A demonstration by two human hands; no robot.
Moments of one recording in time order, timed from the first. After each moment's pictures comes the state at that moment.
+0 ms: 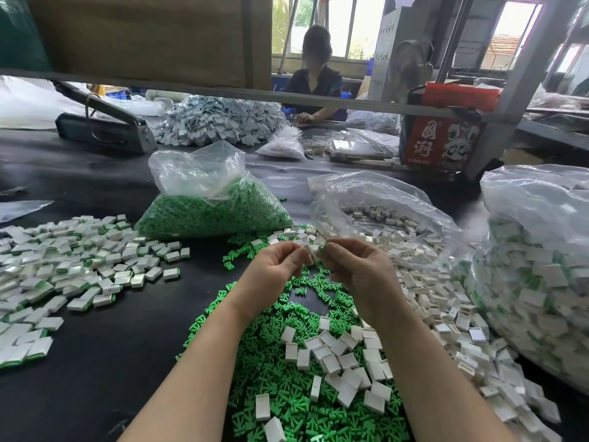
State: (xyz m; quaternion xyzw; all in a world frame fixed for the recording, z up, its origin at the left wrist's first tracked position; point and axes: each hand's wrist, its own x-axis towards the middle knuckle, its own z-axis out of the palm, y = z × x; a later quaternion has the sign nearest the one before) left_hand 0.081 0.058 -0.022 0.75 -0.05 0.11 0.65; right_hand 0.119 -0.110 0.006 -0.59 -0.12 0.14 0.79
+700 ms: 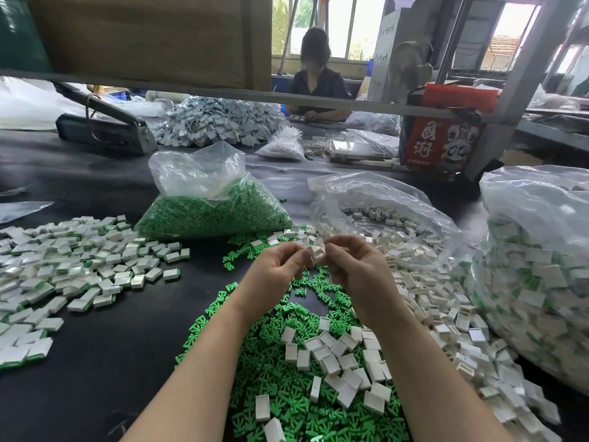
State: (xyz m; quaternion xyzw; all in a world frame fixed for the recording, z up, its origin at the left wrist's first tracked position) left_hand 0.082 0.055 -0.022 0.77 -0.06 0.13 0.62; right_hand 0.119 -0.106 0.003 -0.62 -0.16 0.11 0.76
